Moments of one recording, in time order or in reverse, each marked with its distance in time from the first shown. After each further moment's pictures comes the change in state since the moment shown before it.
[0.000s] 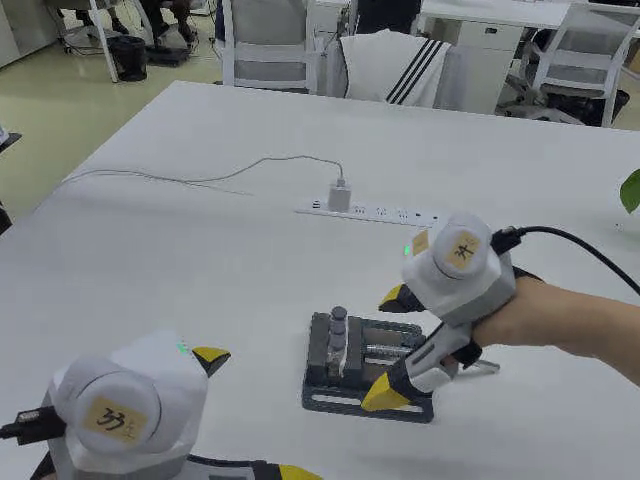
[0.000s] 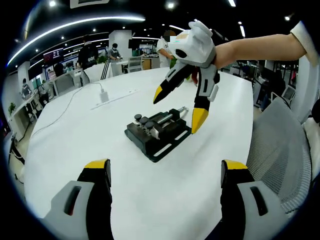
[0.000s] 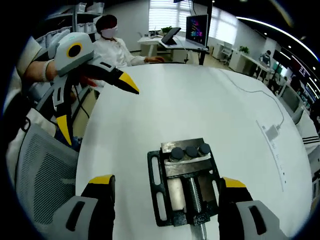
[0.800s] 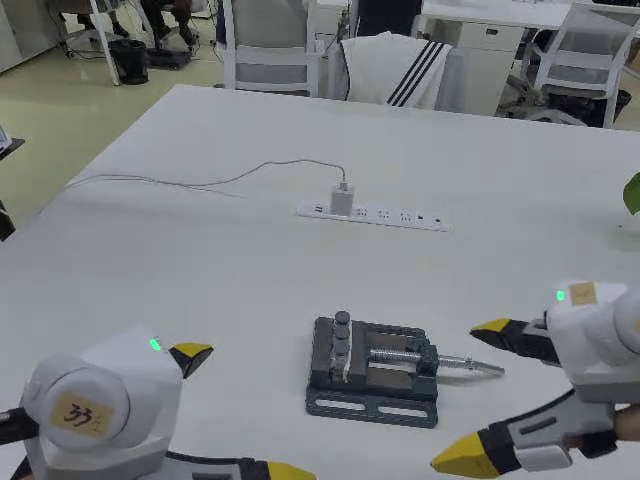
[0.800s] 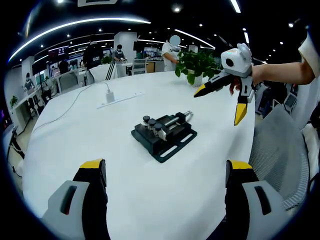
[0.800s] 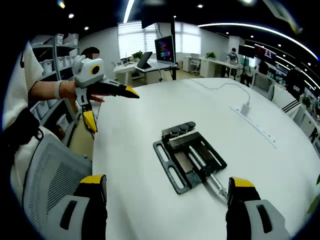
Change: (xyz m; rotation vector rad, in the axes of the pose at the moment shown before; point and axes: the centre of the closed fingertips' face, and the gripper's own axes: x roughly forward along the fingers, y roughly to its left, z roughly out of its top) left arm -0.010 0.015 0.002 -0.051 -0.033 0.013; right arm -0.067 0.031 -0.051 0.250 -0.202 -0.126
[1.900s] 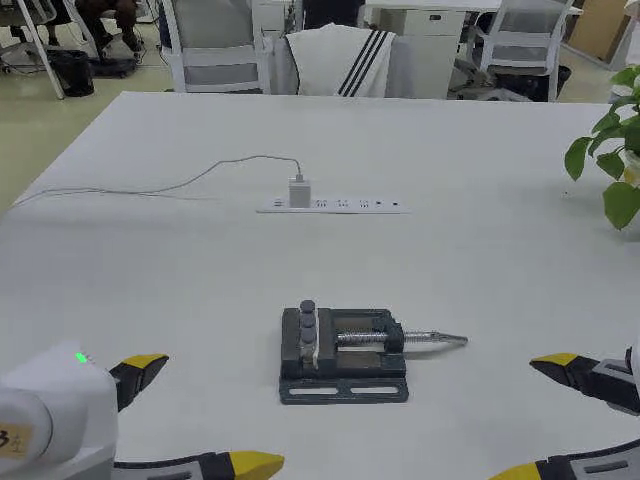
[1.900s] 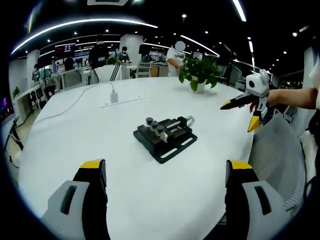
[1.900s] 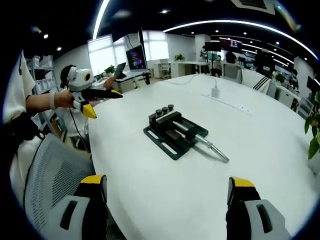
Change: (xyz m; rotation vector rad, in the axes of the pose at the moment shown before) left arm -0.008 0.003 -0.001 -0.056 -0.047 0.011; right arm -0.046 0.010 -0.057 0.196 -0.078 -0.153
